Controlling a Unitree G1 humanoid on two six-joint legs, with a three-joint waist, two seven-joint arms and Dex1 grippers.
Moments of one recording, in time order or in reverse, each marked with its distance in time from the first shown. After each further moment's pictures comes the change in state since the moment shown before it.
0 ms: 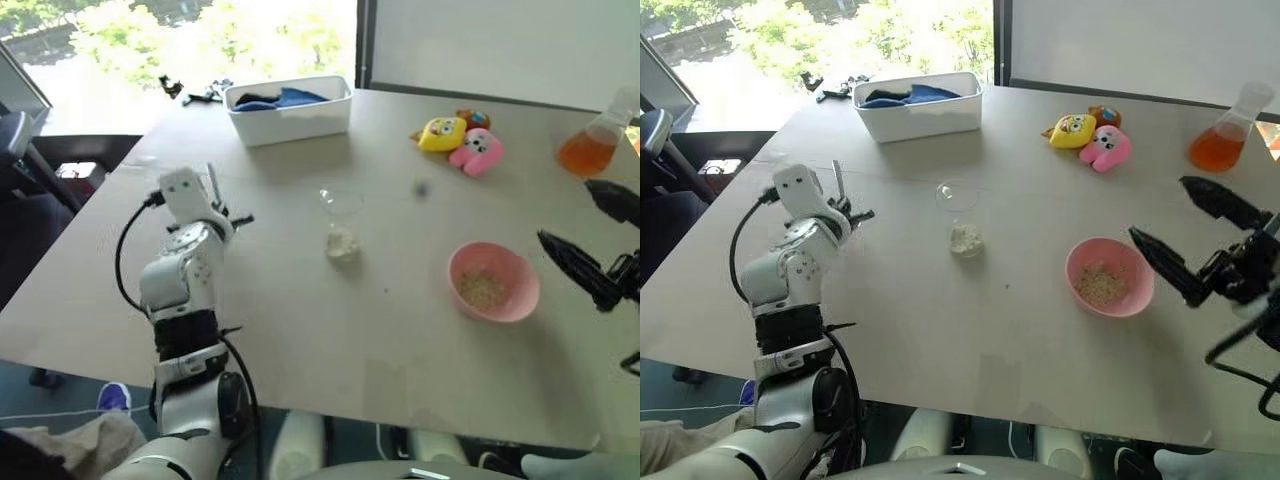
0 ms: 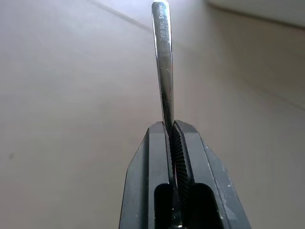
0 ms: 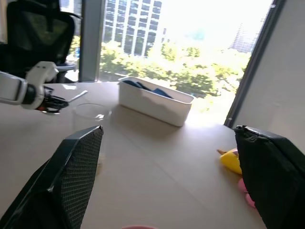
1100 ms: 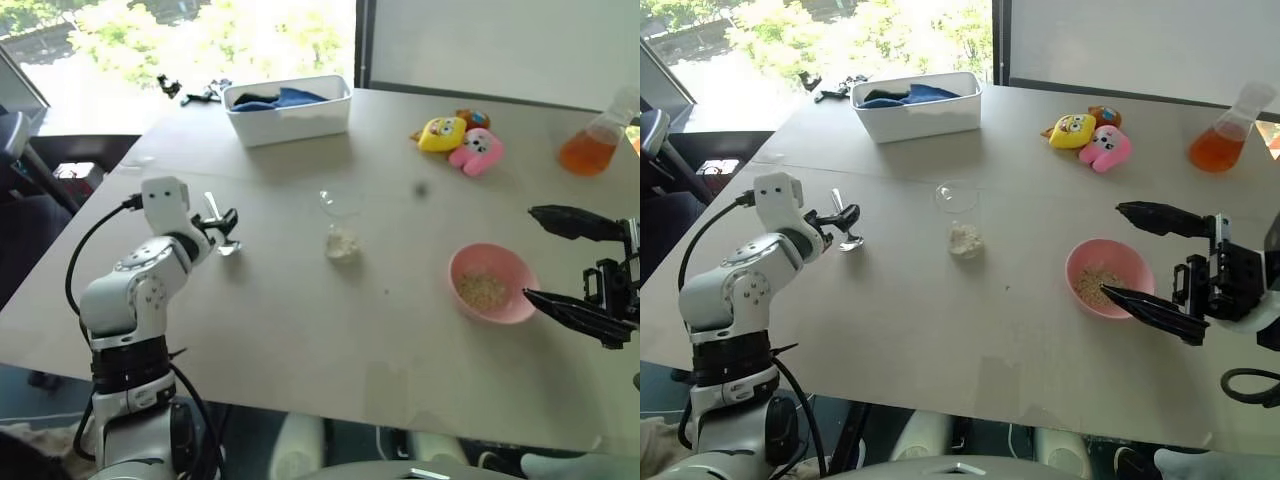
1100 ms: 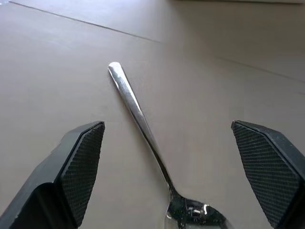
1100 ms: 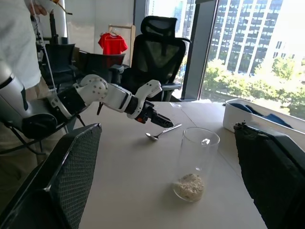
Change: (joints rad) left arm 0.177 0.214 -0.005 -0.117 -0.166 0.330 -0.040; right arm -0.004 -0.069 0.057 0.083 0.245 -0.025 0.479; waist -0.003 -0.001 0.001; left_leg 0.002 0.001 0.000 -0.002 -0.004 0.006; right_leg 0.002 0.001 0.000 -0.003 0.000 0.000
